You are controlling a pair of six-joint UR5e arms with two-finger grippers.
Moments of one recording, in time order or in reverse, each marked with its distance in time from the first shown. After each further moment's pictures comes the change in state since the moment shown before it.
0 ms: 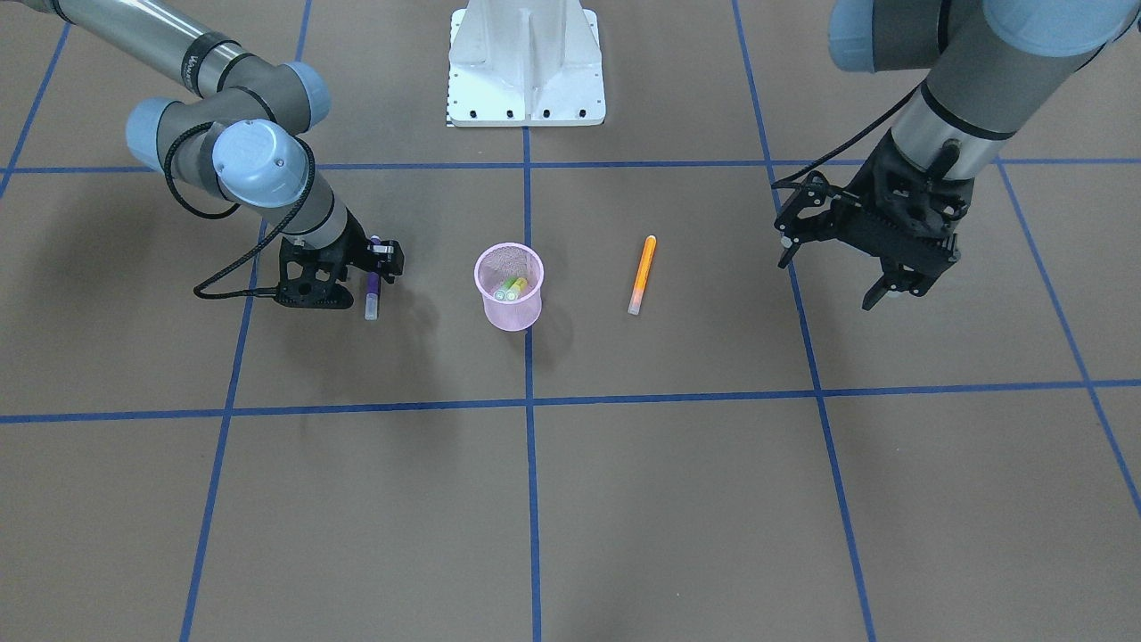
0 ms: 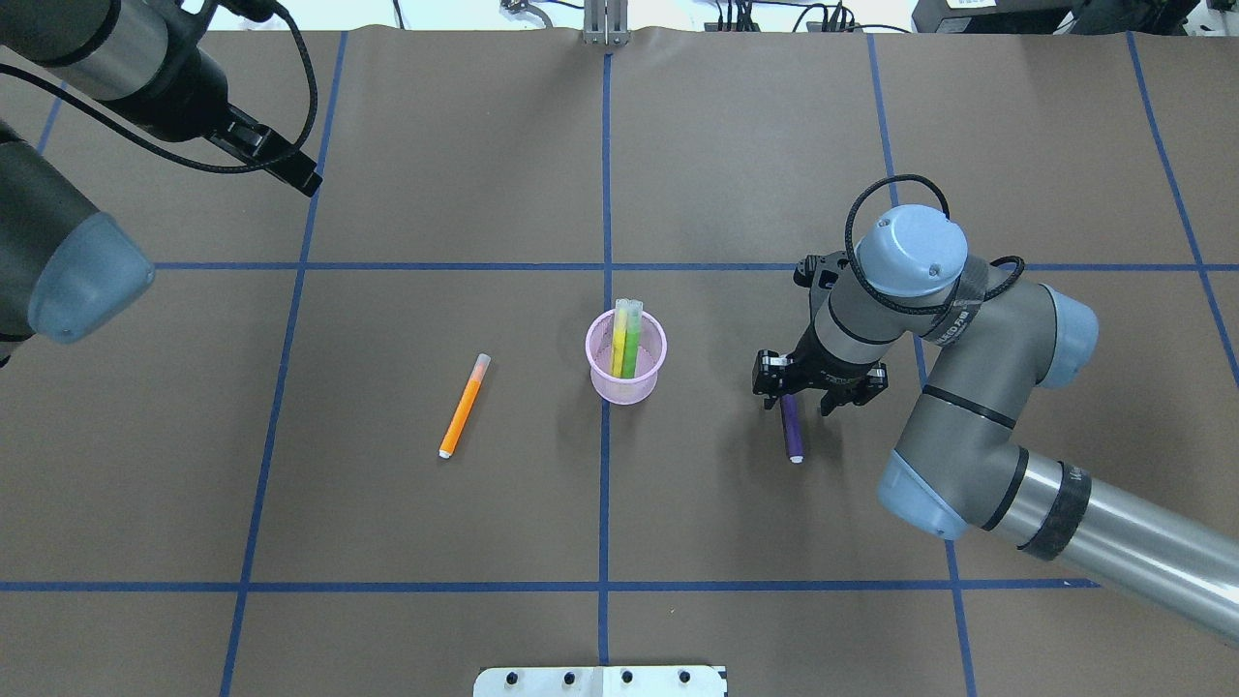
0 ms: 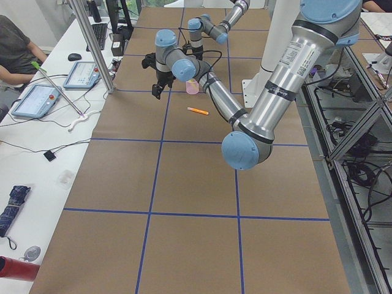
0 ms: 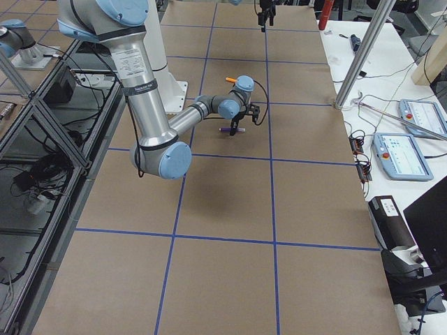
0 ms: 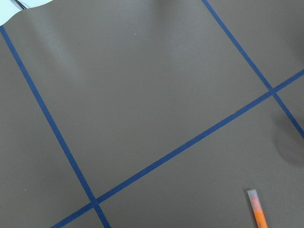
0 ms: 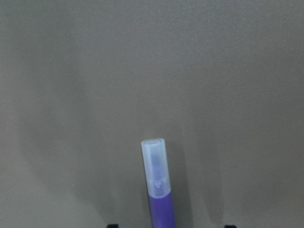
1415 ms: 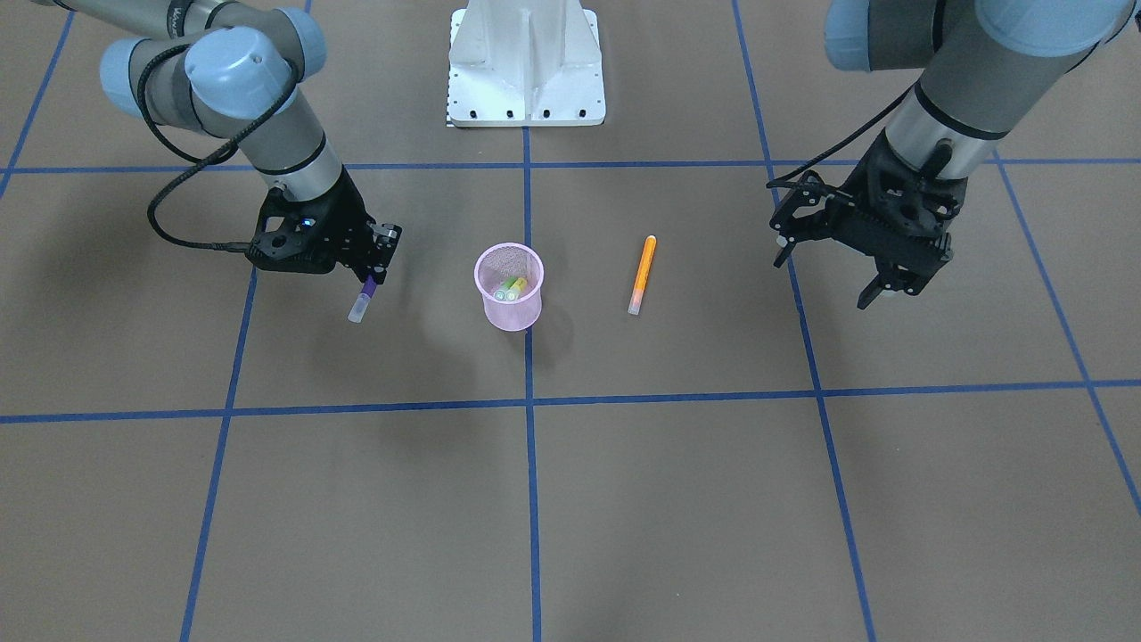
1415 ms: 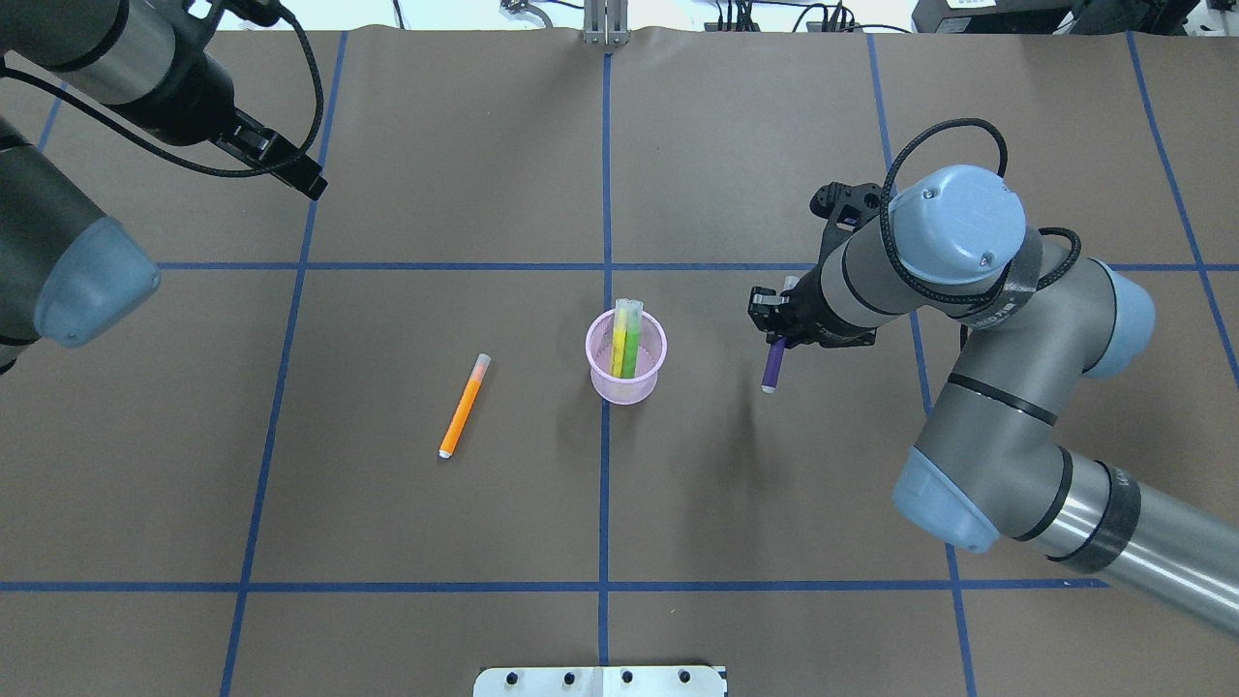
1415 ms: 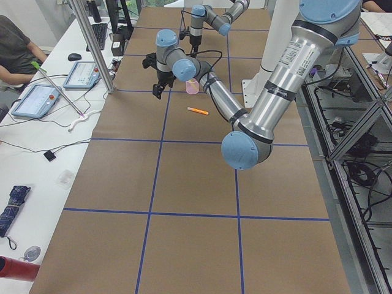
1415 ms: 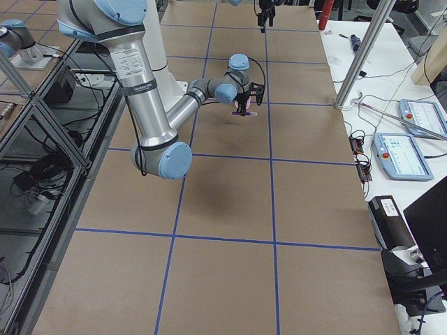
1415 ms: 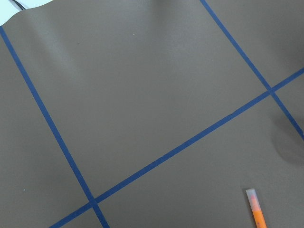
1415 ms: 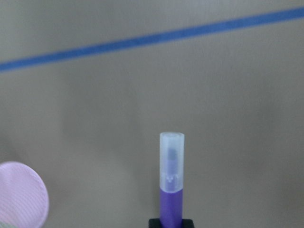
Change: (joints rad) left arm 0.010 -0.005 0.005 0.000 0.003 -0.005; right arm 0.019 0.013 0.221 -0.033 -0.253 0.222
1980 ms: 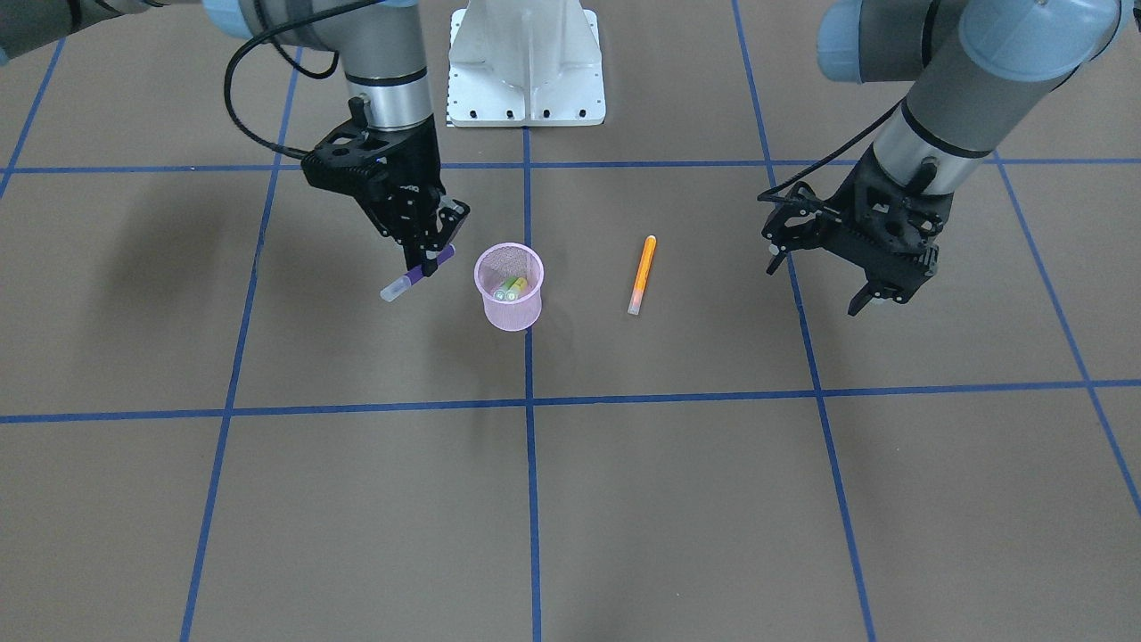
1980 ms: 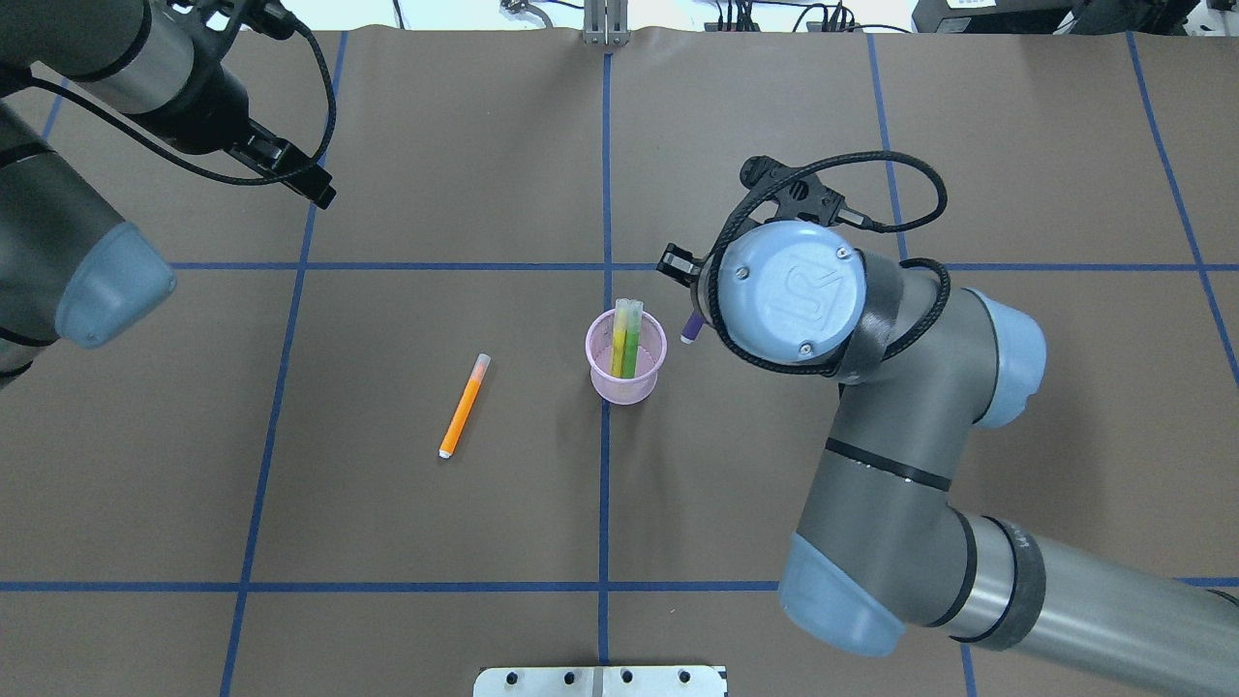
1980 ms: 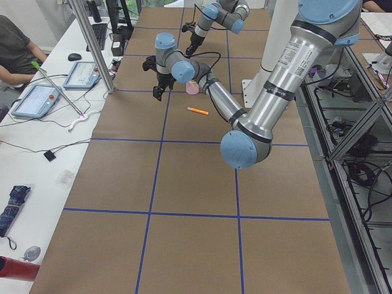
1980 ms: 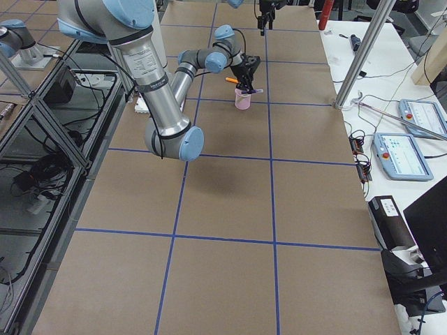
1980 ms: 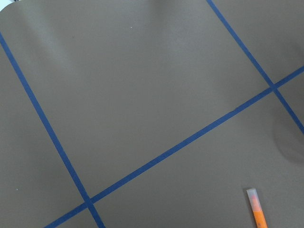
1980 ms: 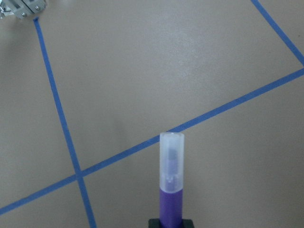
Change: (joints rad) left arm 0.013 -0.004 0.031 -0.008 -0.003 0.000; right arm -0.165 0.222 0.044 -0.301 -0.455 0.298
